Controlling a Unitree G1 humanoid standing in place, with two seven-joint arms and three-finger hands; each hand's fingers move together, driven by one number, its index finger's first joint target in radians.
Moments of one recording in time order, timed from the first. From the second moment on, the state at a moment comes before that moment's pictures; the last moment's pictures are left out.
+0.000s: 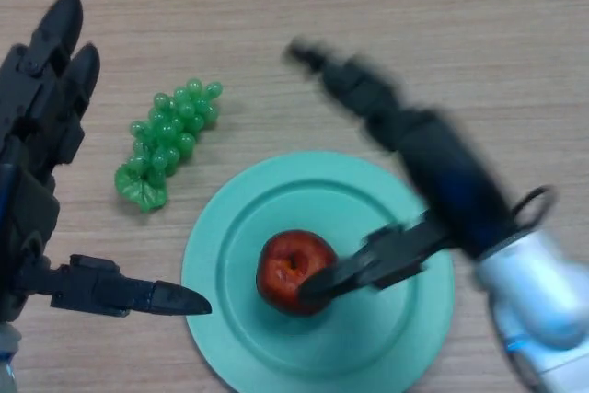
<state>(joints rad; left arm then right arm) 0.13 0.19 0.21 -0.84 -0.13 0.25 -0.21 -0.20 -0.19 0.28 -0.72 -0.15 0.53 0.13</state>
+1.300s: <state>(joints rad) 0.09 0.21 0.16 -0.80 -0.10 0.27 -0.22 0.06 -0.21 -0.03 -0.90 0.05 0.42 0.18</state>
